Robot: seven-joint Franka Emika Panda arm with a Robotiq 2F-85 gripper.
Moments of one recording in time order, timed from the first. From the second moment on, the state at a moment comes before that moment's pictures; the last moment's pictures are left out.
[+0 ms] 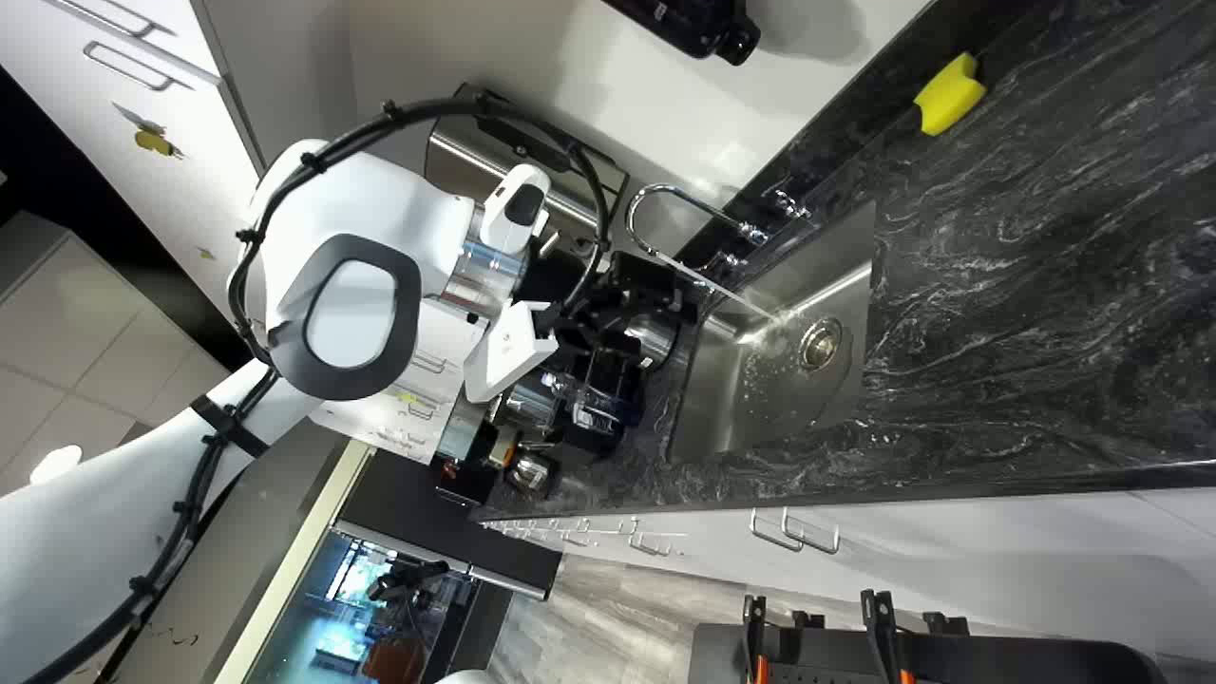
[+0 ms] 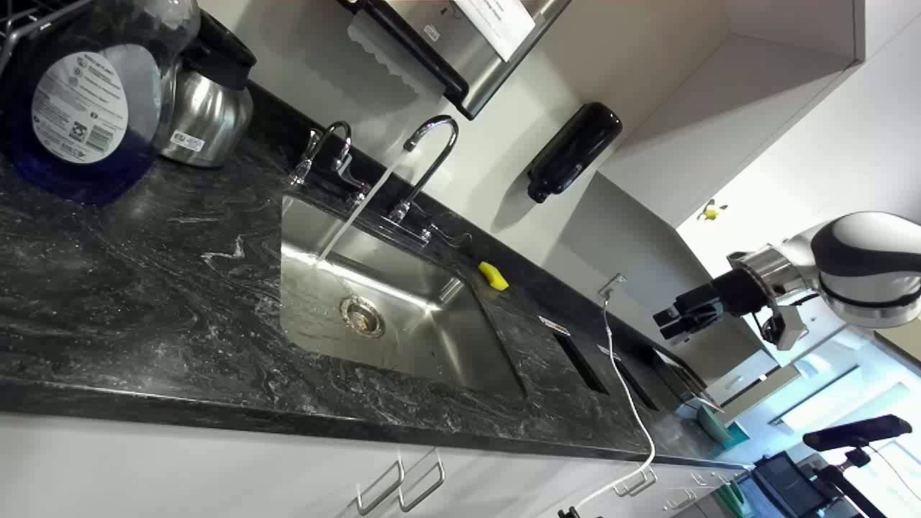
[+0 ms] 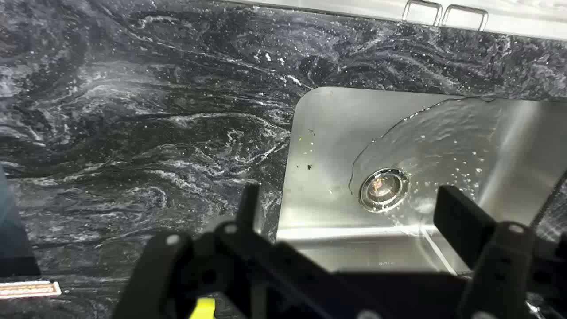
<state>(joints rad) -0.09 -0.61 -0.42 -2.54 -0.02 2.11 -0.41</state>
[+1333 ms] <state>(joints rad) 0.03 -0.35 -0.20 -2.56 0.10 2.55 -0.34</state>
